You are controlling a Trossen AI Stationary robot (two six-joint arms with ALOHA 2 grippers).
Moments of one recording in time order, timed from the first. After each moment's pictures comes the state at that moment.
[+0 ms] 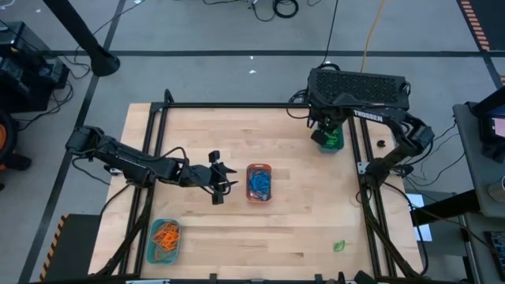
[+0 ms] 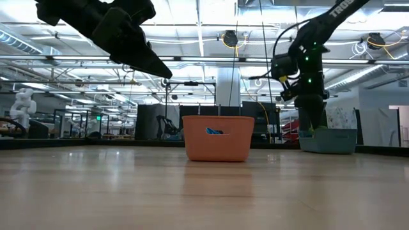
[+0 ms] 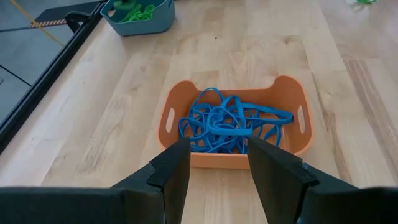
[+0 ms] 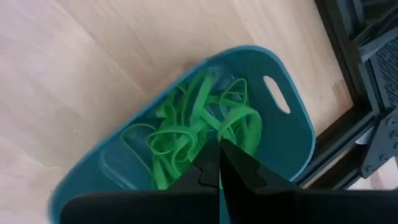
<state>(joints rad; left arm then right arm) -0.22 1.32 0.66 0.09 -0.35 -0.02 -0.75 1.53 1.02 -0.97 0.26 -0.09</state>
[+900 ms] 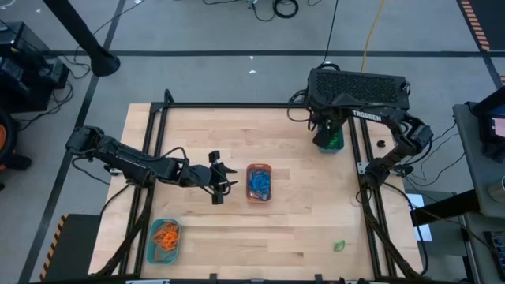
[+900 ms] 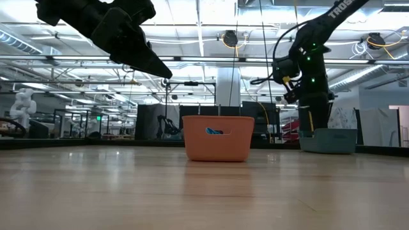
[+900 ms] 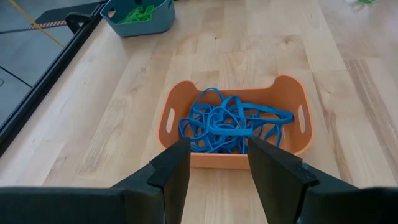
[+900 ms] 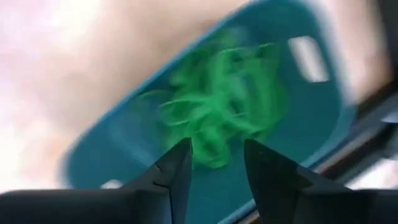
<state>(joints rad) -0.22 1.32 0.66 0.09 -0.35 -0.01 -0.76 1.56 1.02 -1.04 0.24 -0.06</state>
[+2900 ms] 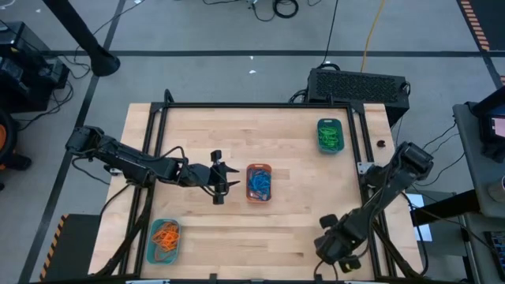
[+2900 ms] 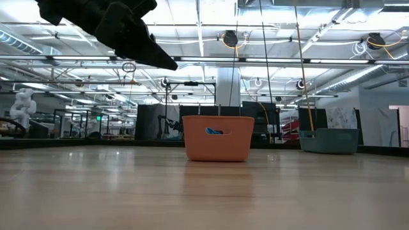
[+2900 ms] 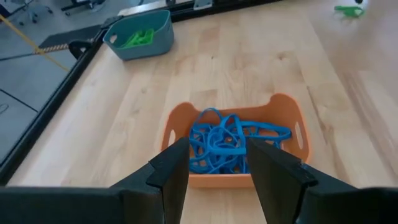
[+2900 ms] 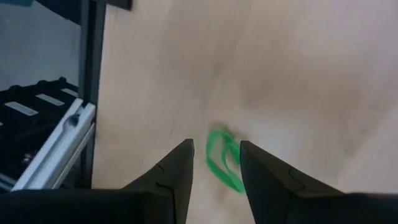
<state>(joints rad) -0.22 1.32 0.66 0.16 -0.35 0.07 0.82 1.65 1.02 -0.79 -0.26 0.57</state>
